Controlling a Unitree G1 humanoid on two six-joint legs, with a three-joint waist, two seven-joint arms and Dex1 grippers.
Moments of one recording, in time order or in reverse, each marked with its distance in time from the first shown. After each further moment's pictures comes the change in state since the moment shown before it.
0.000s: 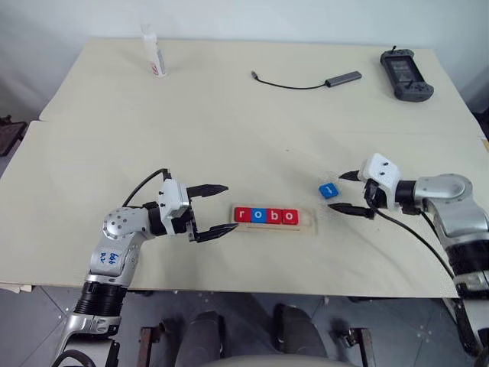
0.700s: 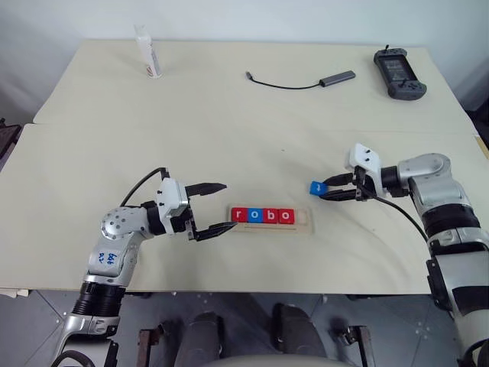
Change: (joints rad) left arm 0.008 0.007 0.005 -0.013 0.000 0.001 0.030; right arm -0.127 0.100 -0.017 0.190 -0.056 0.007 0.173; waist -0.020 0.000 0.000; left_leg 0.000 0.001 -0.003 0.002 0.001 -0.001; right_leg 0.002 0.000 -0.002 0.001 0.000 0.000
